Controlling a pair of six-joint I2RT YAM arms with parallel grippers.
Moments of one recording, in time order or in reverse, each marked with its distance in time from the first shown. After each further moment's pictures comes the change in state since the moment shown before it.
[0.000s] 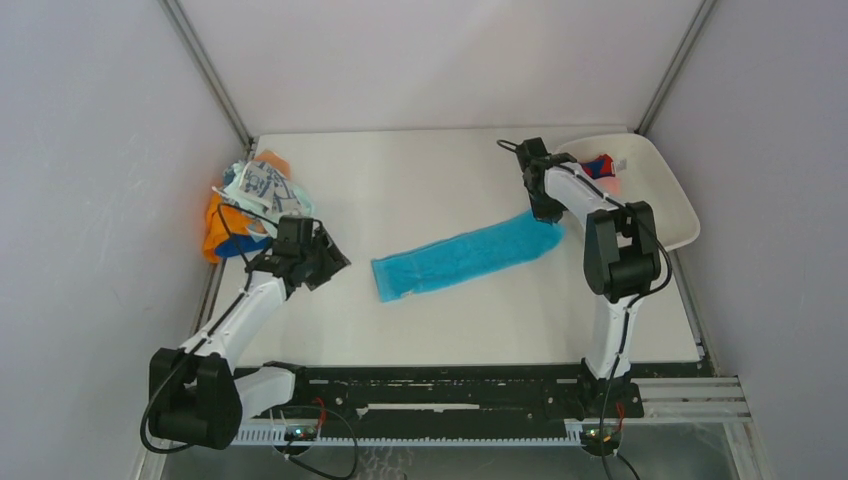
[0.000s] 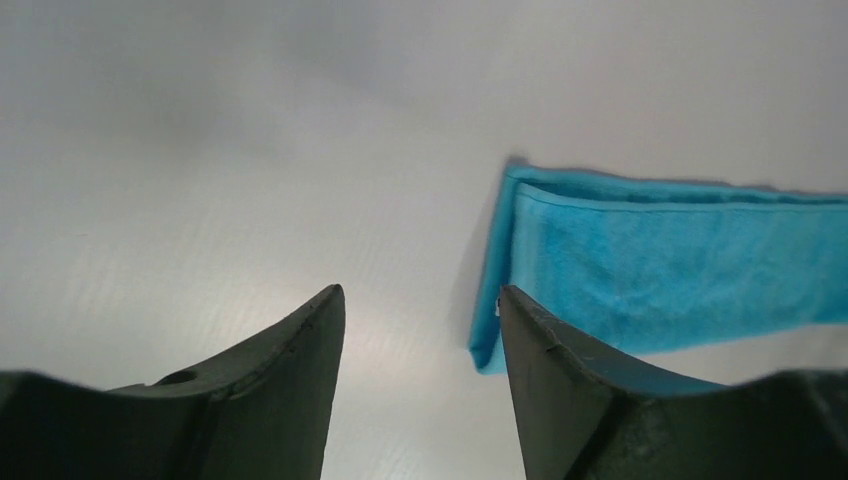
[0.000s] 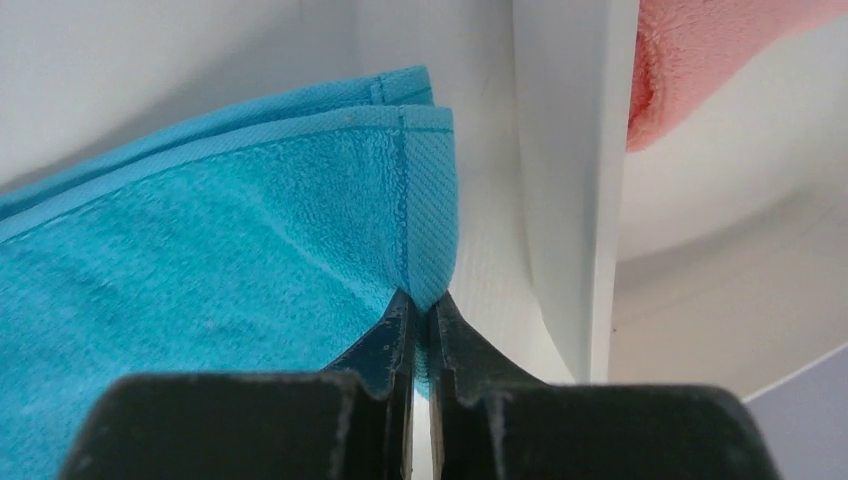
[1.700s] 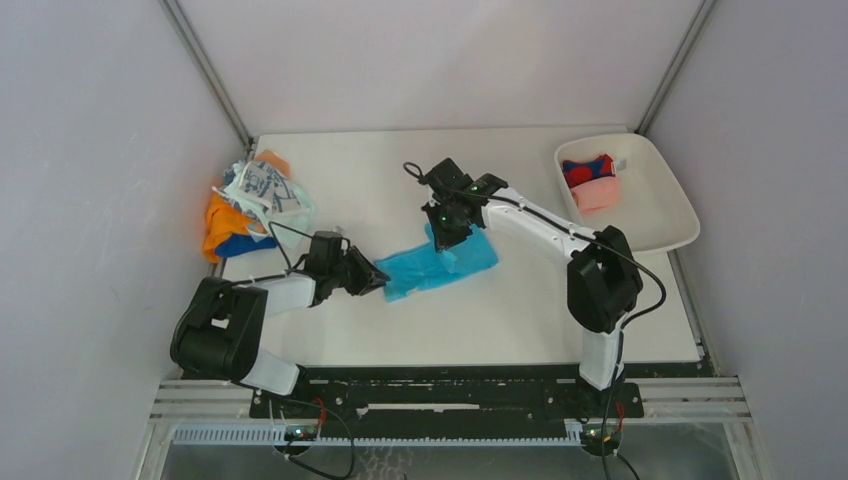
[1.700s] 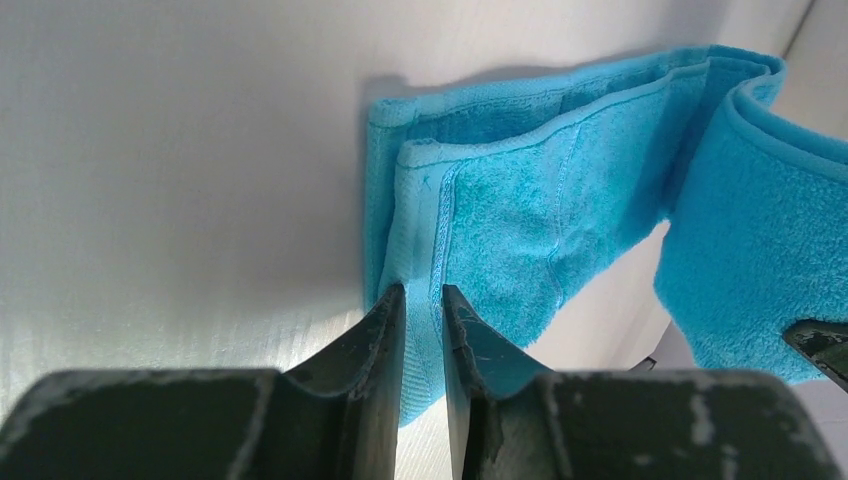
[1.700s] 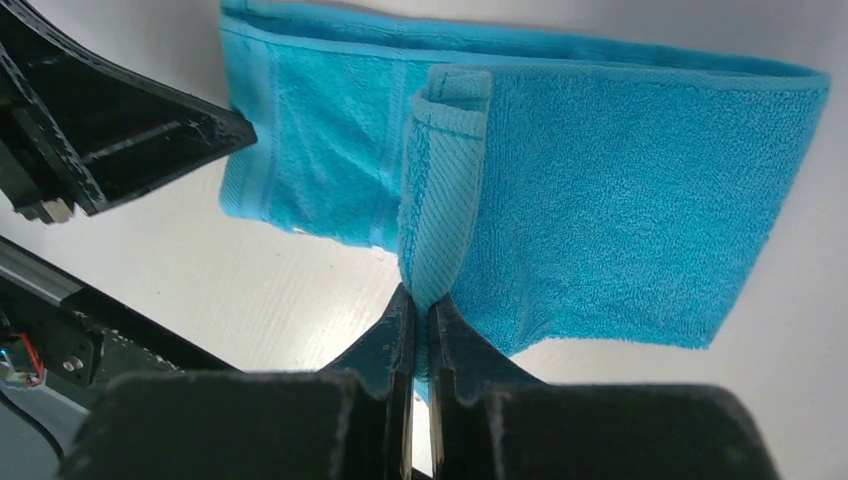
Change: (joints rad) left arm -0.107 0.330 -0.206 0.635 0.384 -0.215; right arm 0.483 -0.137 0.044 0.036 -0.505 0.188
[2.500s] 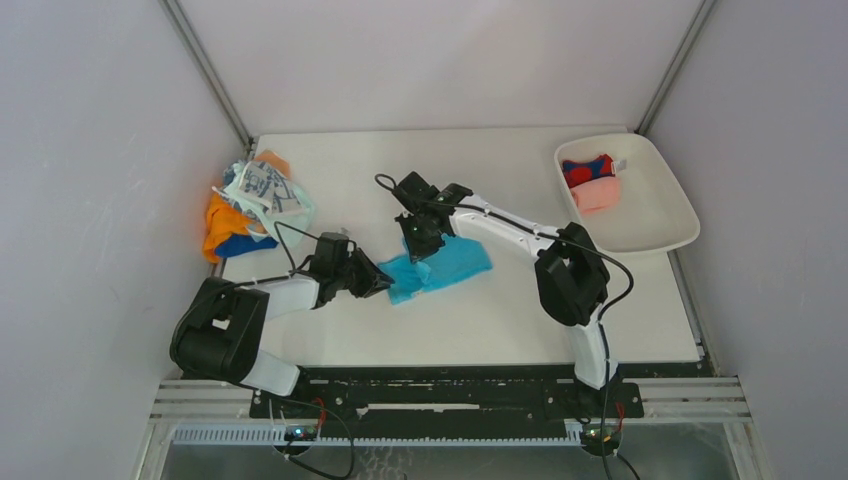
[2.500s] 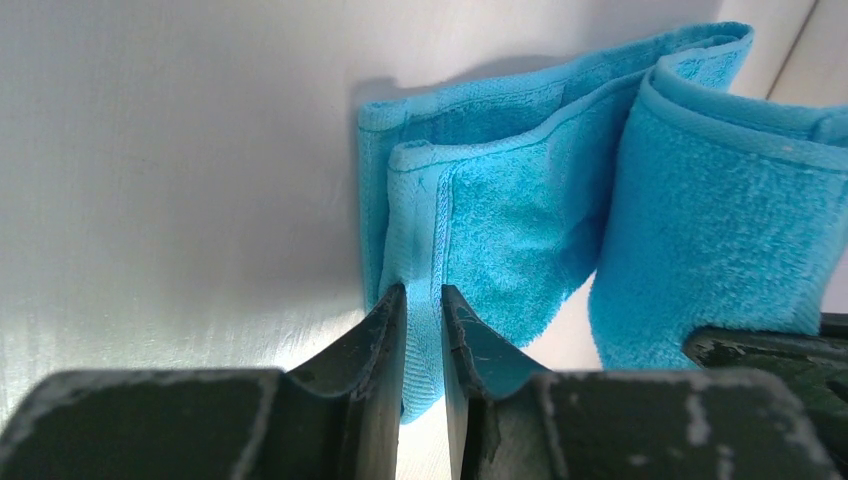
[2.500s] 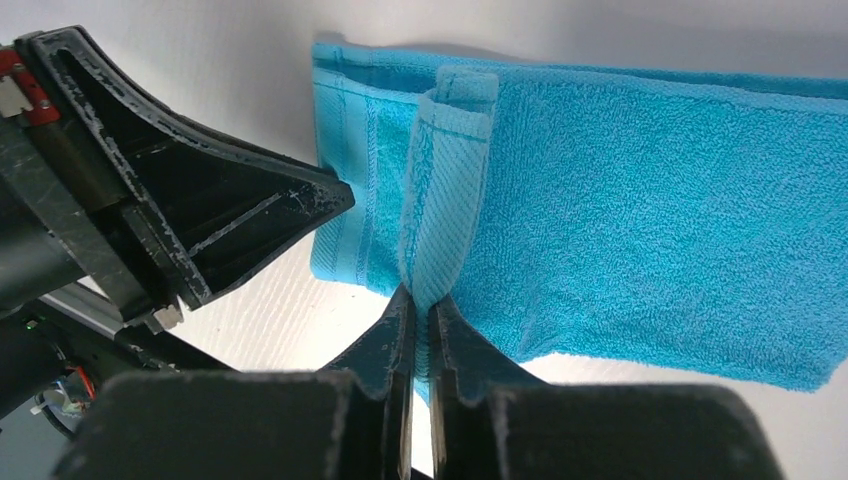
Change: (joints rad) left arm -0.054 -0.009 -0.003 -0.007 -0.028 -0.024; right arm 0.115 0.159 0.137 0.004 0.021 0.137
